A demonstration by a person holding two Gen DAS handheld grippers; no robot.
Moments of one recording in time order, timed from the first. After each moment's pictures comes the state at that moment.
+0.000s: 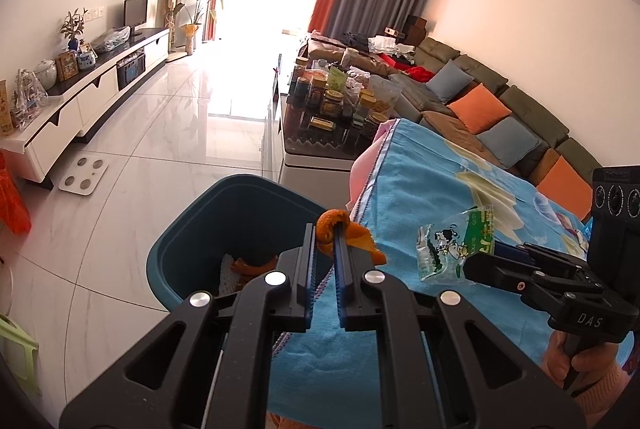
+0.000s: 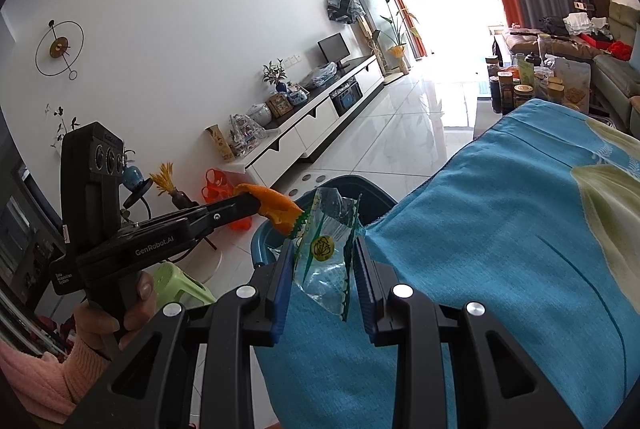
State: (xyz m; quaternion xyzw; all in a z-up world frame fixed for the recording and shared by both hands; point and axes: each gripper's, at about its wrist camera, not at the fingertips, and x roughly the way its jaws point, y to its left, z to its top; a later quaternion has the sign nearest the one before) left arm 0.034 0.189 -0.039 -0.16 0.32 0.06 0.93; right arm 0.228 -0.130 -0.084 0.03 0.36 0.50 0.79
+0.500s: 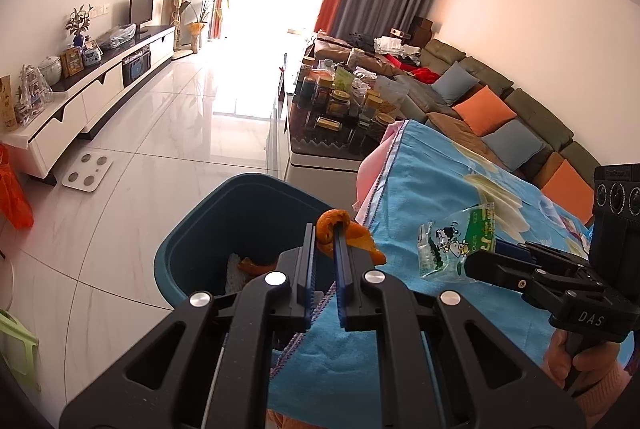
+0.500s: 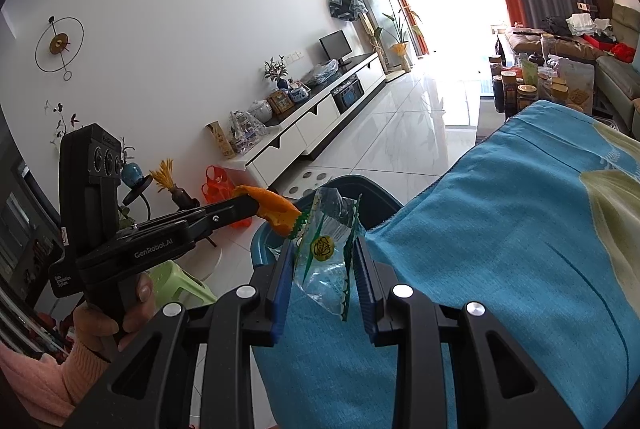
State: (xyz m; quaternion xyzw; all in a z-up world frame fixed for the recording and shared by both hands) left arm 0.035 0.195 -0.042 -0.16 0.32 0.07 0.93; right arm 0.229 -0.120 -0.084 0.03 0.37 0.50 0.79
